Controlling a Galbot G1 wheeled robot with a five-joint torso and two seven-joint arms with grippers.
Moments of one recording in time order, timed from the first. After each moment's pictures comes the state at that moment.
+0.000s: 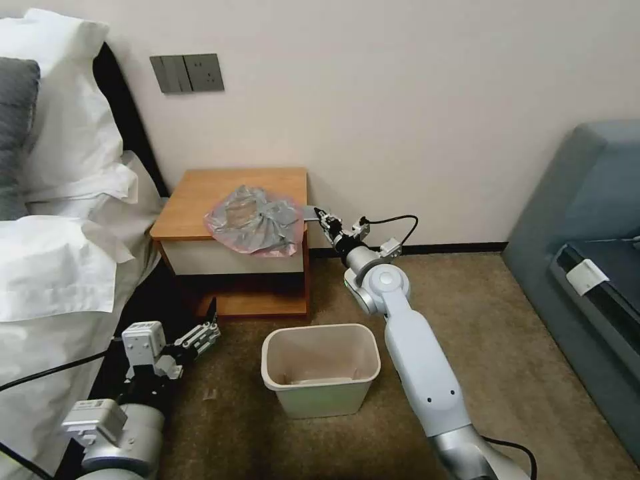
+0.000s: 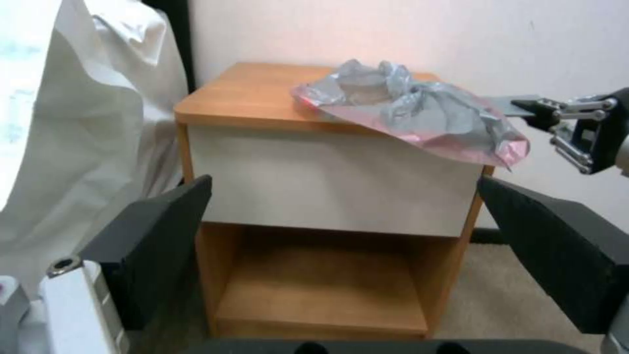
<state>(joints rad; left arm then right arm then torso) 1.86 -1.42 -0.68 -2.50 -0.28 0.22 -0.08 -0.74 1.59 0.25 1.44 1.42 -0.26 0.16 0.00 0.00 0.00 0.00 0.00</state>
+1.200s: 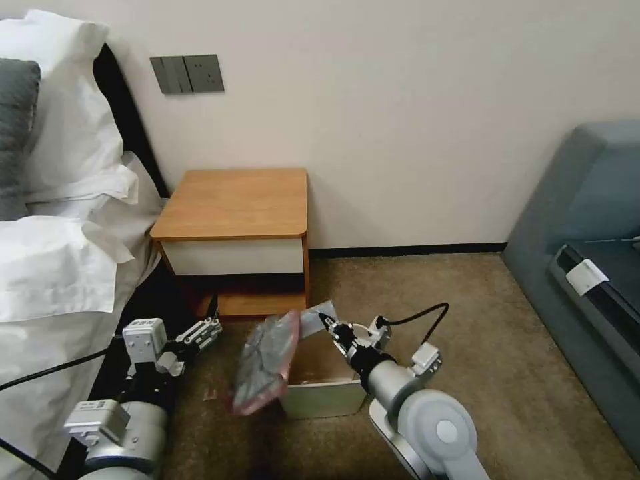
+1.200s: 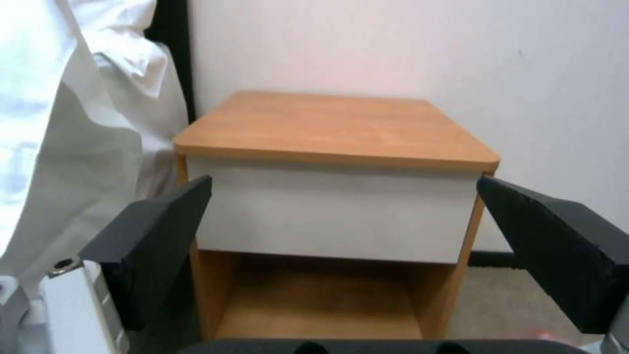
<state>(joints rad) 1.84 -1.43 -0.66 -2.50 -0.25 0.17 -0.08 -1.41 1.40 0.15 2.18 1.41 -0.26 0.52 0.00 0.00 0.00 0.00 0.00</state>
